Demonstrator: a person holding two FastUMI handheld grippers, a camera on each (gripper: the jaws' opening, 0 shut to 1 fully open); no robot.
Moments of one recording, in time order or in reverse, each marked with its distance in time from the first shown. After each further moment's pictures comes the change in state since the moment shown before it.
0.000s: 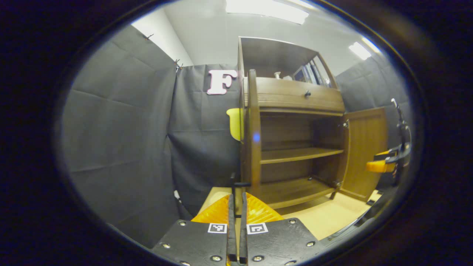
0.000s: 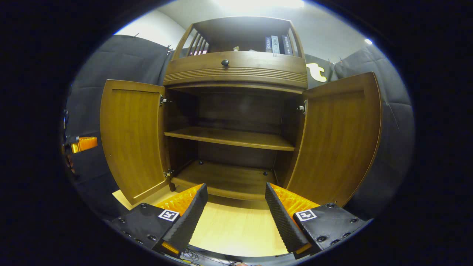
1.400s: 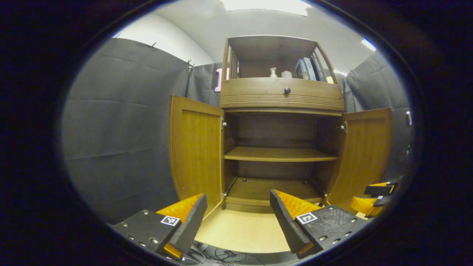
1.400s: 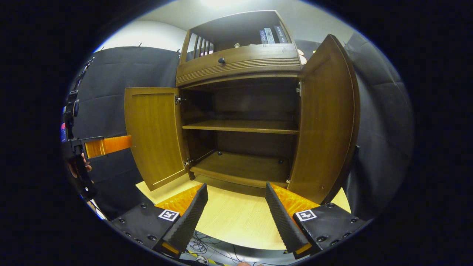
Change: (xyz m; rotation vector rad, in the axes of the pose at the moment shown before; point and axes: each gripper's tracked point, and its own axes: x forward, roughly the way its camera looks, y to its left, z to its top) left arm -0.022 -0.022 -0.015 -0.043 0.091 0.300; right arm -0.038 -0.039 -0.044 0.103 0.047 0.239
